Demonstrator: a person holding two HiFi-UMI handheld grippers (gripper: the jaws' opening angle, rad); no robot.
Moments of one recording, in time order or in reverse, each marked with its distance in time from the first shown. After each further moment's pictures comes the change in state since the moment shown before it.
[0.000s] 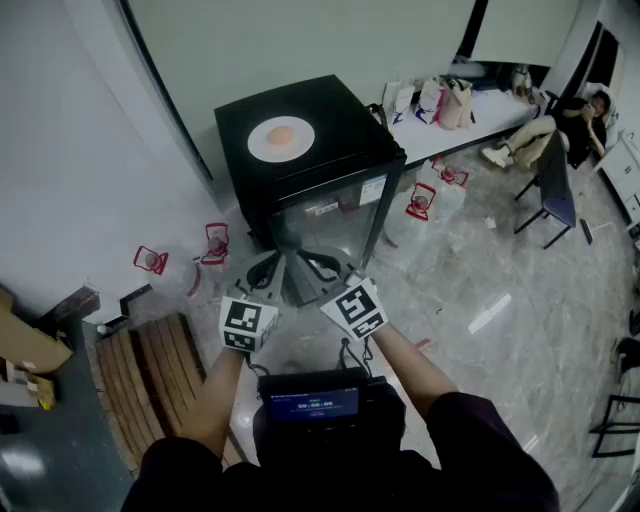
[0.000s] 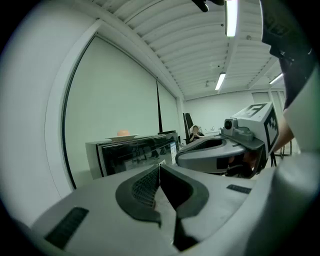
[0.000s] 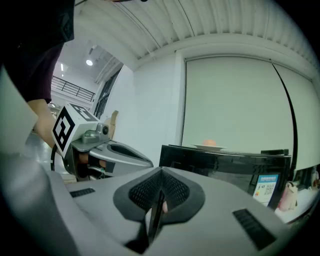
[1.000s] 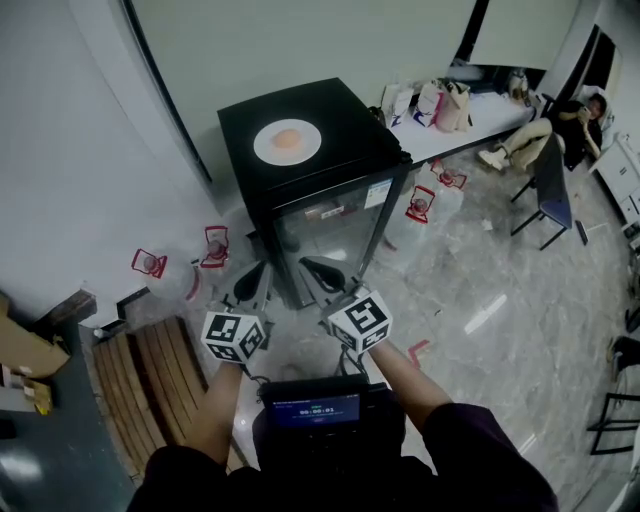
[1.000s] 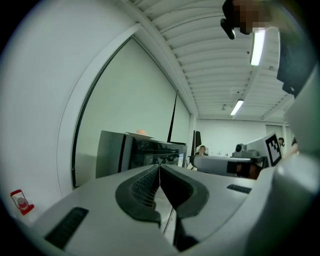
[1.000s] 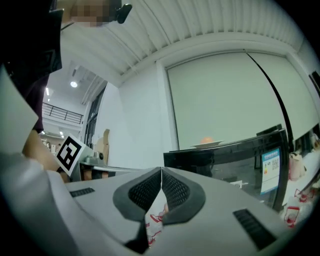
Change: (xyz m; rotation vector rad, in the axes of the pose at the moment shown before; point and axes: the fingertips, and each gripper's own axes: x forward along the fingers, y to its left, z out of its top) left arm -0.033 0.036 -0.019 -0.300 -0.102 0.032; right arm 0.000 0.015 0.009 0.214 -0.109 -0.036
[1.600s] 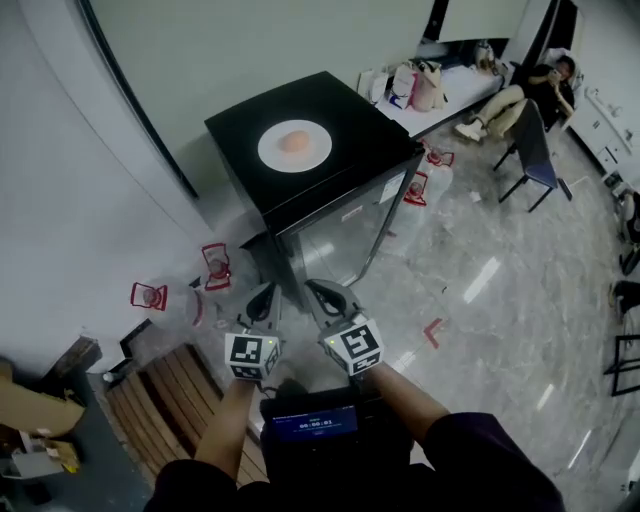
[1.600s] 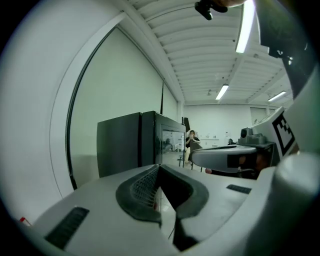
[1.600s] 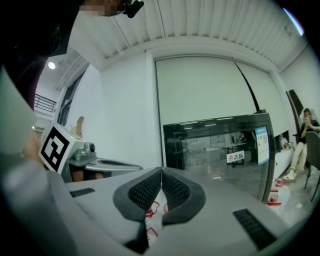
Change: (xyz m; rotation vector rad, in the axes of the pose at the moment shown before) left arm -0.001 0.074 -0.049 0.163 0.099 -0.122; right arm 0.062 0.024 -0.068 0.006 0.042 -0.317
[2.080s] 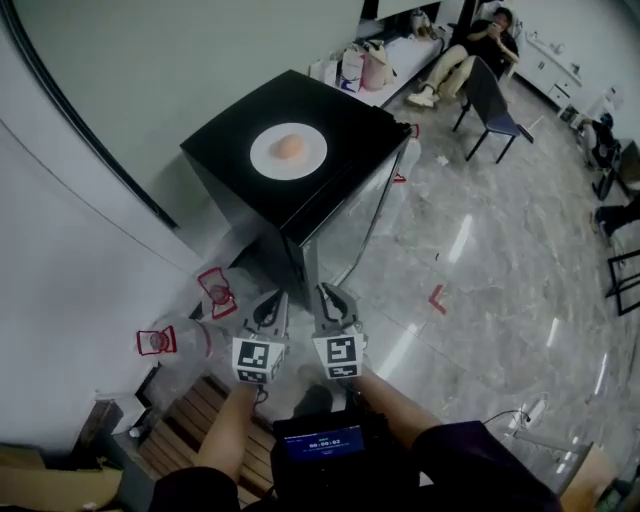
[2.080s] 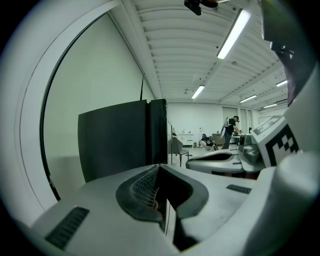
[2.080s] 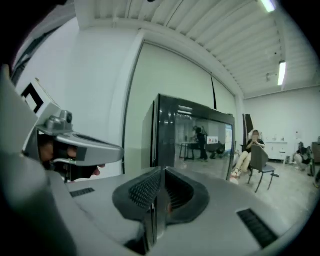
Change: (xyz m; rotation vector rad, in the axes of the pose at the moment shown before) left arm 0.007 0.048 -0.023 0.092 0.038 -0.300; right arm 0.036 0.004 -0.052 -0.049 0.108 -0.581
